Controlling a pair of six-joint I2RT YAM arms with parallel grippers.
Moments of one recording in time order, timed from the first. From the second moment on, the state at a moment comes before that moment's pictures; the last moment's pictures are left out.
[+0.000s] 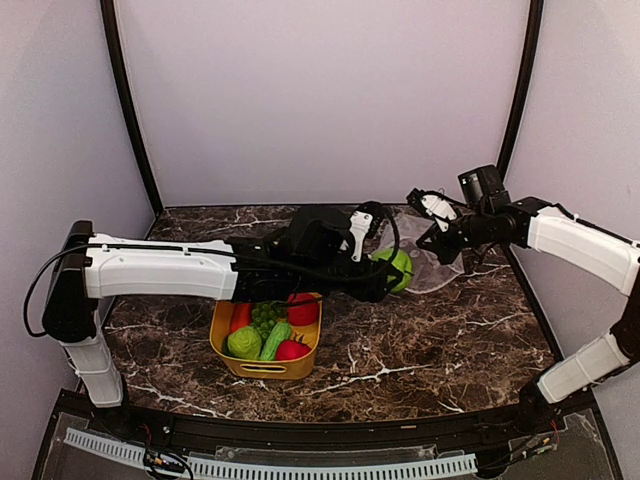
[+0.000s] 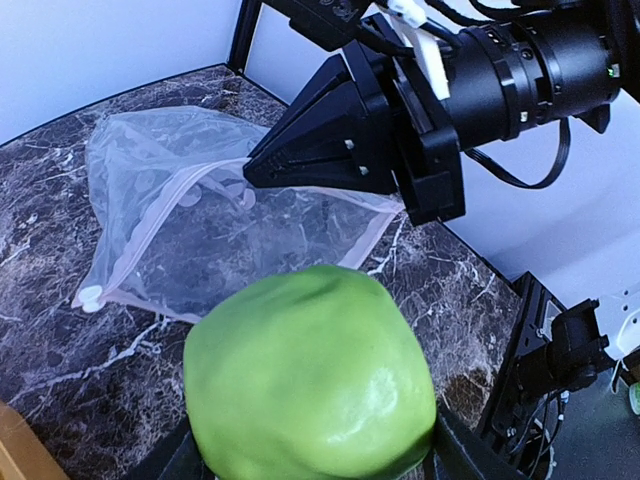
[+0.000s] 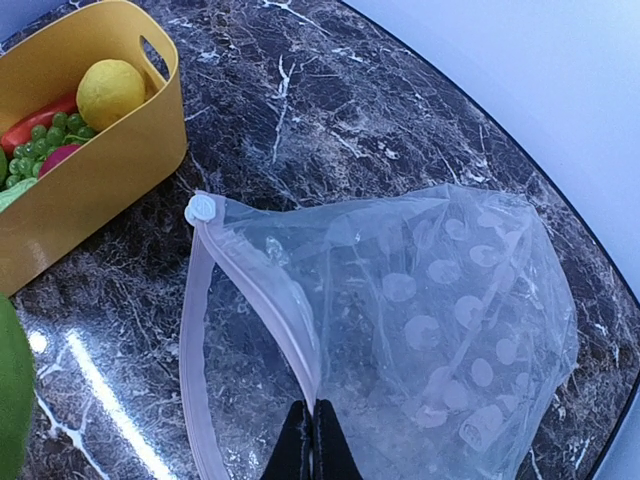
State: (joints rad) left arm -1.14 1.80 1.44 -0.09 -0.10 -0.41; right arm 0.45 1.38 1.11 -0.51 -0.24 -0.39
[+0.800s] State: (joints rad) left arm -1.13 2.07 1.62 0.04 -0.32 -0.60; right arm 0.45 1.33 1.22 -0.68 -0.55 -0.27
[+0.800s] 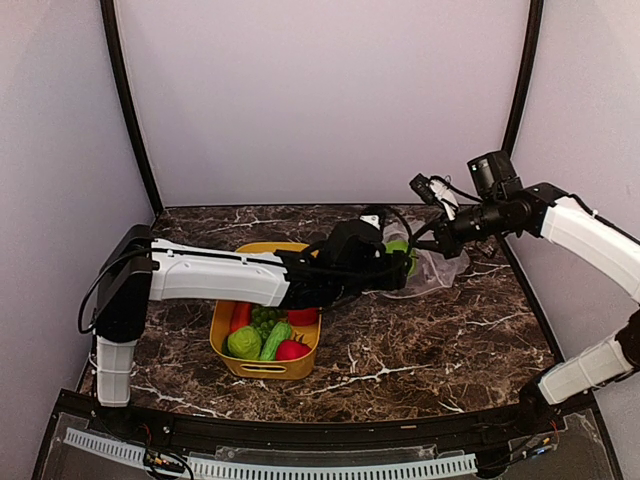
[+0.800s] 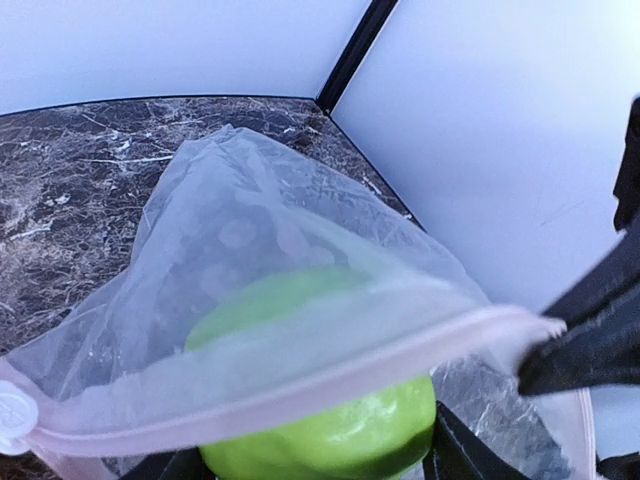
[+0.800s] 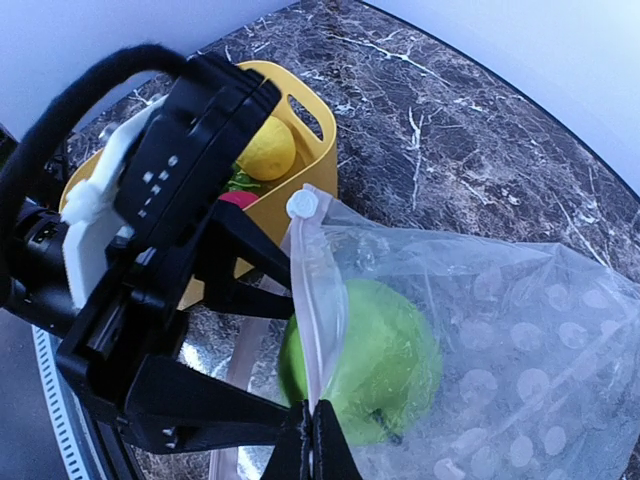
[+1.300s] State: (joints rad) left arm -1.06 2.23 1.65 0.27 -0.16 -0.86; right arm 0.44 1.30 1.19 -0.67 -0.61 -0.23
